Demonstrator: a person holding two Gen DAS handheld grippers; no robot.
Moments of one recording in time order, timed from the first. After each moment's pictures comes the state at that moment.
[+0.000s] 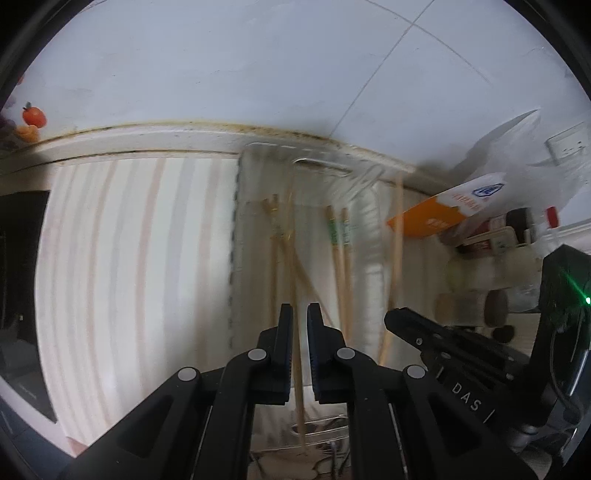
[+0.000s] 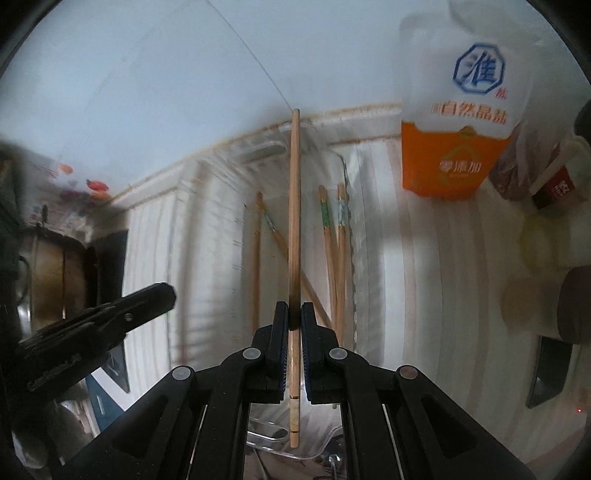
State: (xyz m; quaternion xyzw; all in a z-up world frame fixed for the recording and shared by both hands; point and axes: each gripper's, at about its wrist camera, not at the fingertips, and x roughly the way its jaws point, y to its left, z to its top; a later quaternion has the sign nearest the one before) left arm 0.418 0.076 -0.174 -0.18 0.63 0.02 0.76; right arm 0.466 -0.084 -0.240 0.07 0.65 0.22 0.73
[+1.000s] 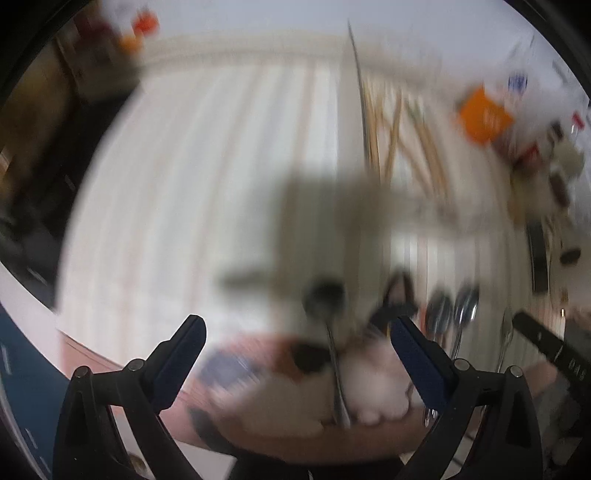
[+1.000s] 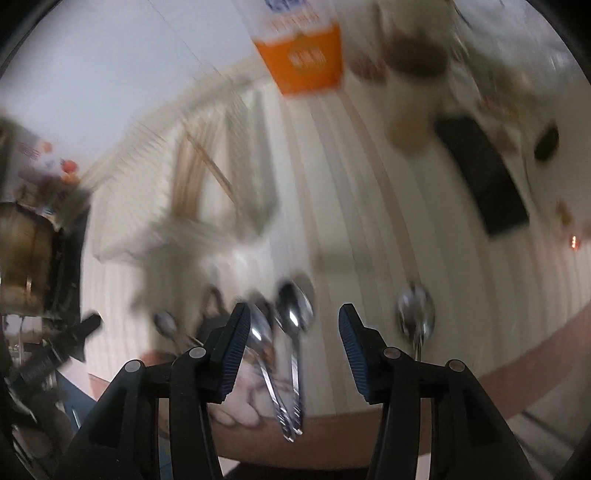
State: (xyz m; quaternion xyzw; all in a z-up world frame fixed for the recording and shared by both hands) left arm 0.216 0.058 -0.248 -0.15 0.63 0.11 0.75; right arm 0.286 -0.198 -0.276 0.09 0.62 0.12 0.77
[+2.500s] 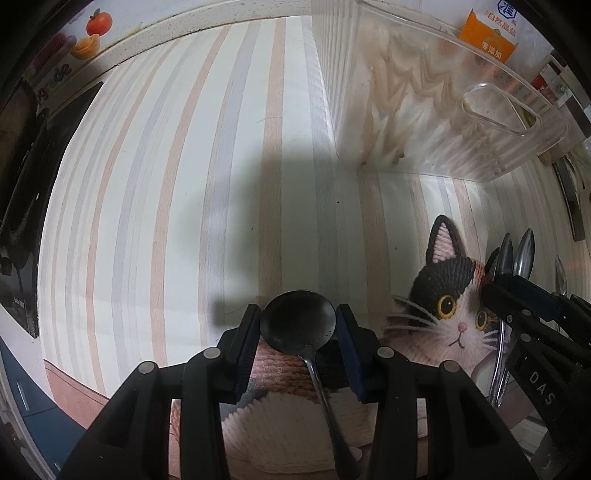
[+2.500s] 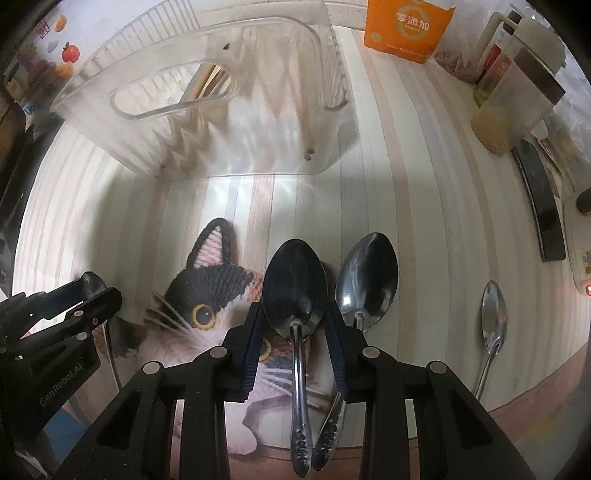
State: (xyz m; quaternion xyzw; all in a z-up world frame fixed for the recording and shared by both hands) left arm 0.228 0.061 -0.288 -0.07 0.64 0.09 0.76; right arm 0.259 -0.087 -0.335 -0.08 0.62 0.13 0.77
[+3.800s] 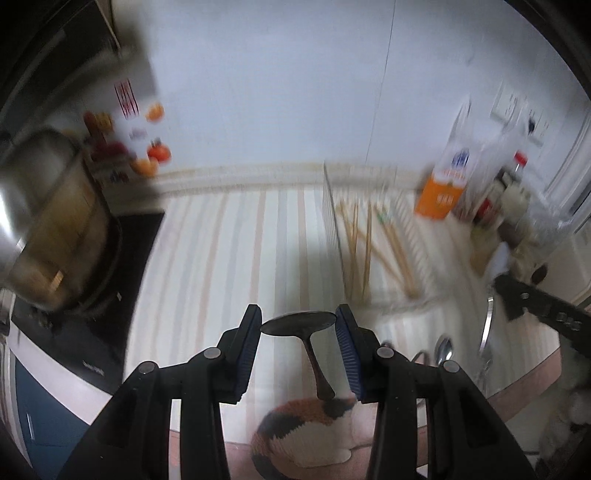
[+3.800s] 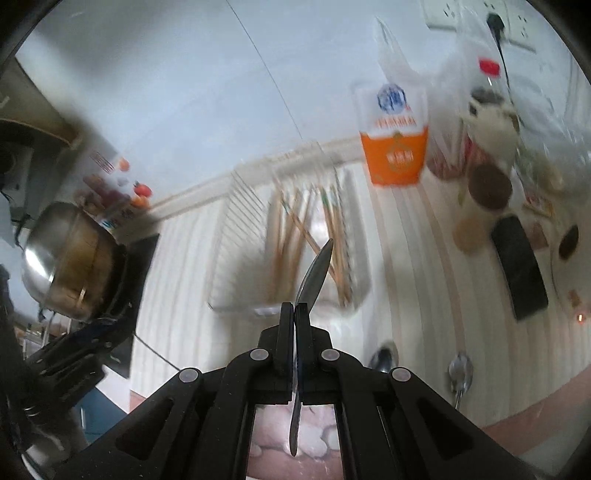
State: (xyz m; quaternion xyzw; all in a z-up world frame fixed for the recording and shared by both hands) left arm 0.208 0.091 -0.086 -0.06 0.48 0.10 0.87; right arm 0.294 -0.135 -0.152 0.09 0.51 0.21 0.83
